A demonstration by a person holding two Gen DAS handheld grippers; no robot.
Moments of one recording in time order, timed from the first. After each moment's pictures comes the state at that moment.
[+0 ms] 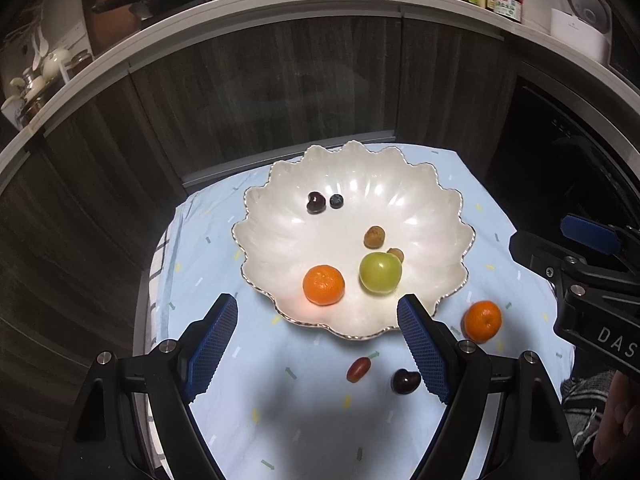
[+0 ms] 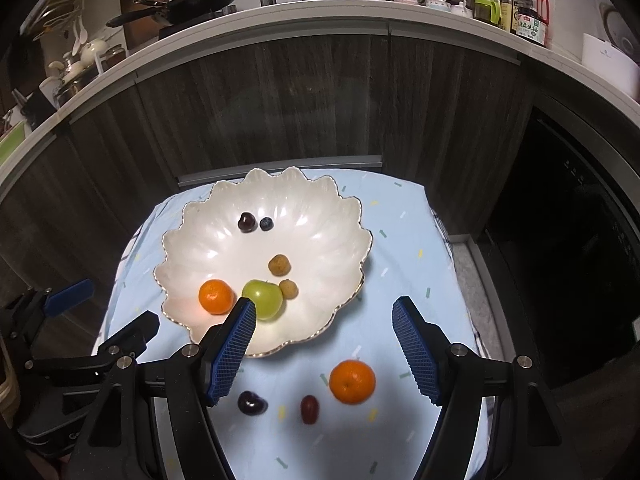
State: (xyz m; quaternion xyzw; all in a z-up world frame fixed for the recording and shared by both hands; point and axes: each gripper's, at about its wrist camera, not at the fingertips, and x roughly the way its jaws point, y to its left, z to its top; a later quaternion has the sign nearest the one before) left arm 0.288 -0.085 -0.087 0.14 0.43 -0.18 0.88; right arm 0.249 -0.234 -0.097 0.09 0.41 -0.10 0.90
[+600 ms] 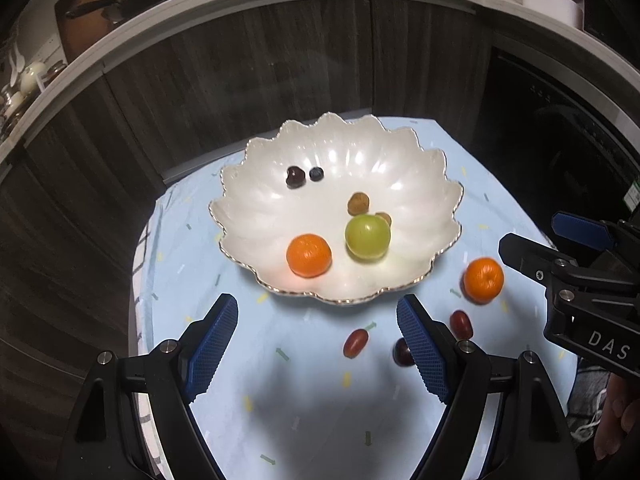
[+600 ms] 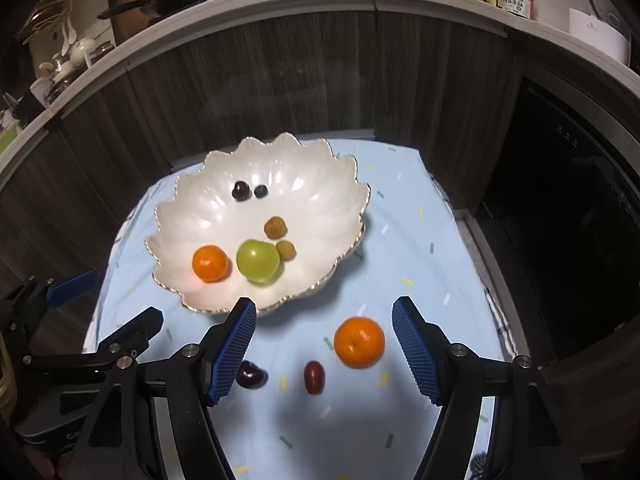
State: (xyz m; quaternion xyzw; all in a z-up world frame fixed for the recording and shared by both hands) left arm 0.272 -0.083 -0.119 0.17 0.43 -0.21 0.86; right arm 0.226 -0.225 -0.132 0.11 0.43 -0.11 0.89
